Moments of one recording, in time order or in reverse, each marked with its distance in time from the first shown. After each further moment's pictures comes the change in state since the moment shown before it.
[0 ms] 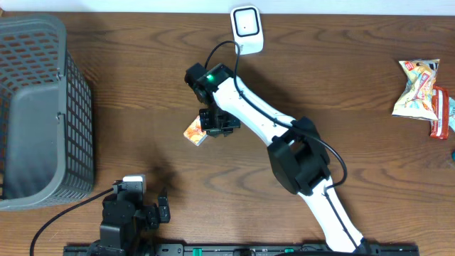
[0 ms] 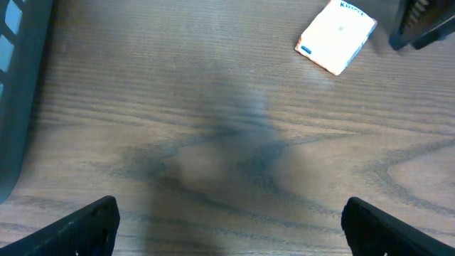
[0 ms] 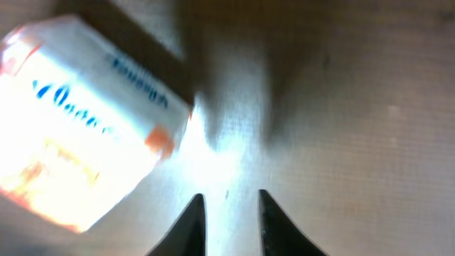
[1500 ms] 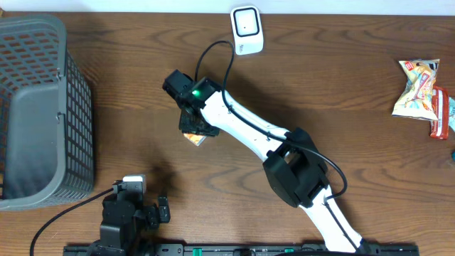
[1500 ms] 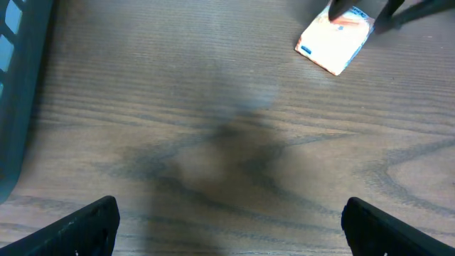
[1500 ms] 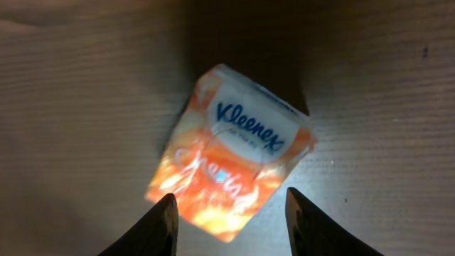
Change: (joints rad) left arm 0.000 0.000 0.000 0.000 0.000 0.000; right arm 0.107 -0.053 -0.078 0.267 0.098 0.364
